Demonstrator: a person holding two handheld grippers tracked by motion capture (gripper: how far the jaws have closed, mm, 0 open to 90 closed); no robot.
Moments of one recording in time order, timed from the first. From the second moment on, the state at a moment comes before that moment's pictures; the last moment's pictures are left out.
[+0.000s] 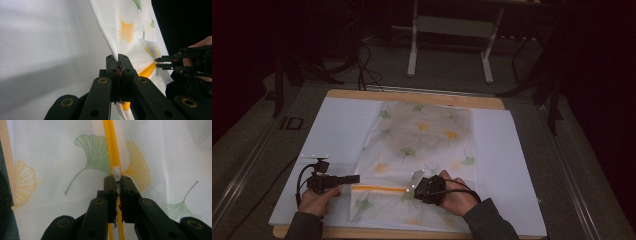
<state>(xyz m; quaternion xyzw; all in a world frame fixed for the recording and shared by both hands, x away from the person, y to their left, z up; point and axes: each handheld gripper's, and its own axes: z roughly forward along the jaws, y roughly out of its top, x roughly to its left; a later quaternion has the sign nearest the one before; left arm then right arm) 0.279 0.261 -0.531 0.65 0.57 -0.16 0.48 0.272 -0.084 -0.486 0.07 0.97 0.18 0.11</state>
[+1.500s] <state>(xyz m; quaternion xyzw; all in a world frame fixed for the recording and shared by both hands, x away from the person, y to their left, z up) 0.279 0.262 -0.531 0.65 0.57 -0.16 0.48 0.266 -0.133 -0.487 0.11 0.97 0.17 0.12</state>
